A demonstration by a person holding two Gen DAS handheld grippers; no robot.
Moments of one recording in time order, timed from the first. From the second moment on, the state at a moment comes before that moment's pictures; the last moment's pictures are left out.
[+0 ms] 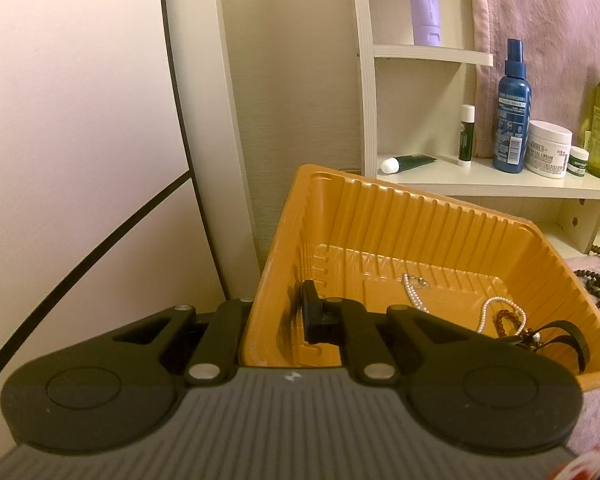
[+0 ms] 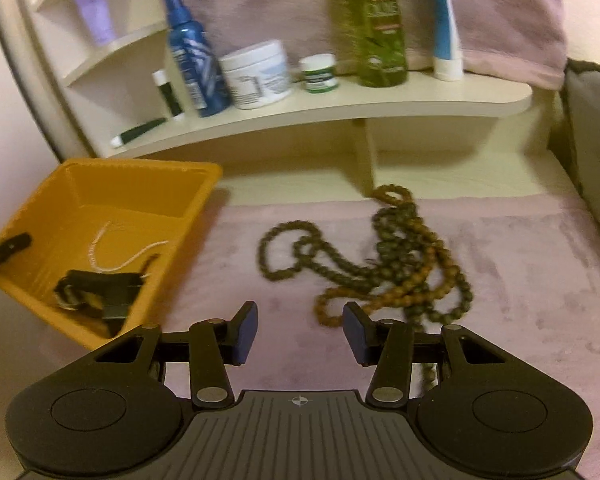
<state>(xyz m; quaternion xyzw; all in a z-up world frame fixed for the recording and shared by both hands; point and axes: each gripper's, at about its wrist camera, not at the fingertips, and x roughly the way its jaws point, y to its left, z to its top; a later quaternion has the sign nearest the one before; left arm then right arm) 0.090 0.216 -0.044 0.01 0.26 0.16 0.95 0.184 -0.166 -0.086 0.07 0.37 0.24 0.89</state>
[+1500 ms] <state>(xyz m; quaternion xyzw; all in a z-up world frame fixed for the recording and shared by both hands) 0.083 0.214 -0.040 0.01 0.26 0.15 0.95 0.184 -0.138 -0.012 0.15 0.30 0.30 0.89</state>
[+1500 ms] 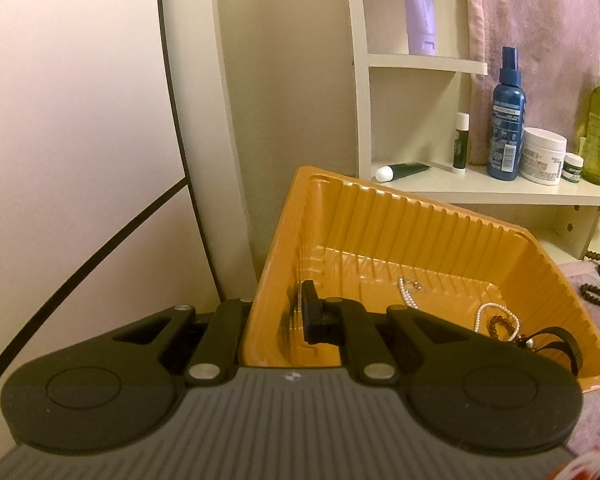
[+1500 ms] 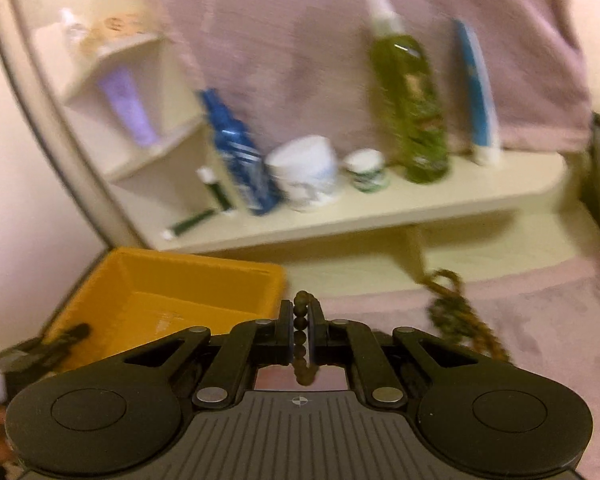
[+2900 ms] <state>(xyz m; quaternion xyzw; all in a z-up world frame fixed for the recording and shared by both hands) 0.083 0.214 -0.040 0.00 0.26 0.15 0.95 0.187 0.018 -0.047 0.10 0.37 0.43 0.82</state>
